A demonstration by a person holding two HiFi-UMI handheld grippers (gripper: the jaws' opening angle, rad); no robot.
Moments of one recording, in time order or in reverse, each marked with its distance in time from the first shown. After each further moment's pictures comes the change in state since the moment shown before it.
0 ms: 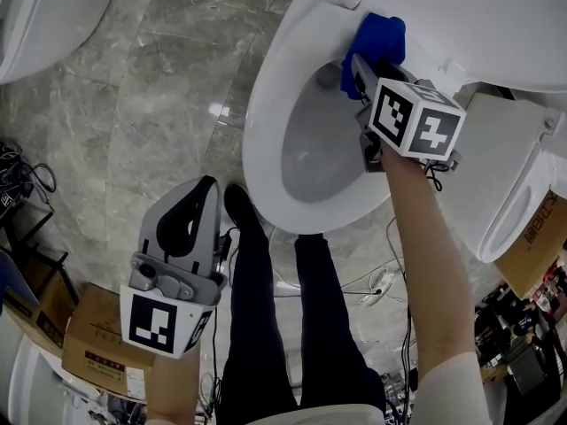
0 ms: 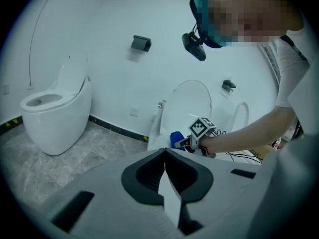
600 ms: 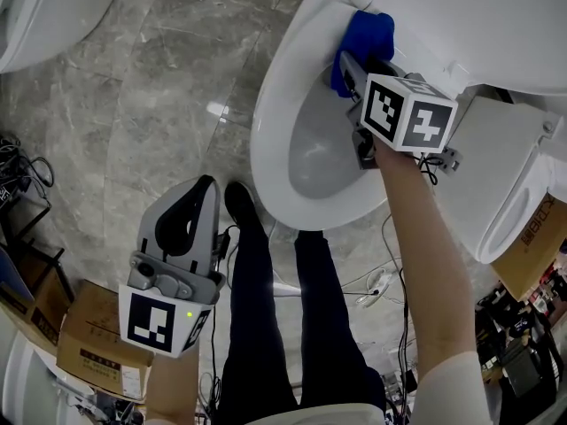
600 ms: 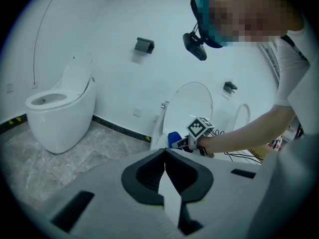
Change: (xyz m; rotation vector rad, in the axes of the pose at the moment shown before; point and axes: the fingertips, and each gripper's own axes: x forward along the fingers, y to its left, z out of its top) left arm -0.018 0.011 -0.005 -0.016 -0.010 0.017; right arm 0.010 0.036 -0.003 -0.025 0.021 0.060
